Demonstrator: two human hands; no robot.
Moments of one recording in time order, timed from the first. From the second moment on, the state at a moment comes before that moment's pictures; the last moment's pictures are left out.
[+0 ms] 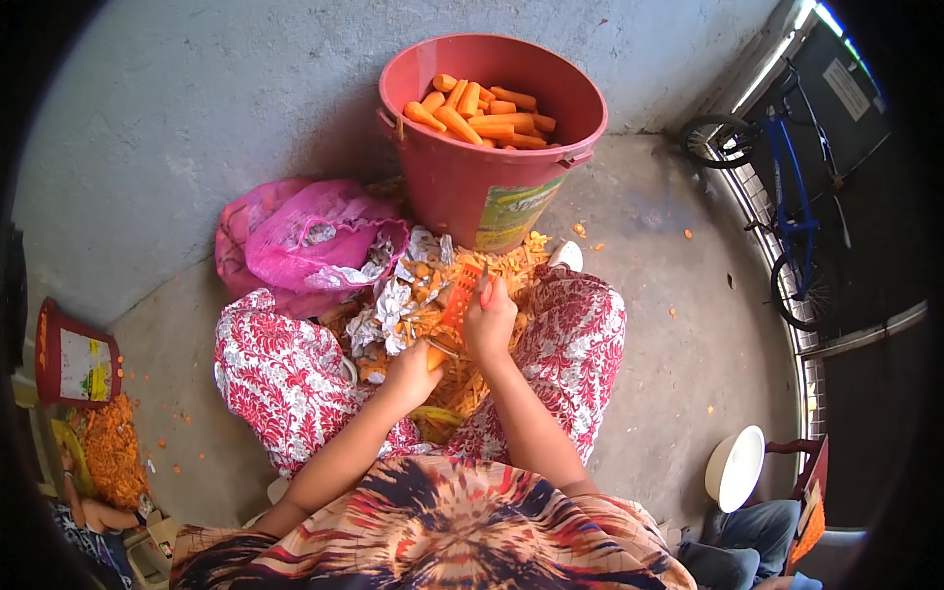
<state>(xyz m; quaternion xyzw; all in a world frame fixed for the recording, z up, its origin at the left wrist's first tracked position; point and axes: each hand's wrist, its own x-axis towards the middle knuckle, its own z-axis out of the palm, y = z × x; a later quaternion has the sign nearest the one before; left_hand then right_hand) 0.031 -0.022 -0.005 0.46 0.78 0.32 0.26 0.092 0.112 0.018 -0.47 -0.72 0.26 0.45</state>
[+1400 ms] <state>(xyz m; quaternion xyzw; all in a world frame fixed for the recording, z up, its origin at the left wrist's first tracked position) 0.014 -0.024 0.009 0.09 0.34 0.50 0.79 0.101 0.125 0.019 -0.44 -0.70 0.35 0.44</state>
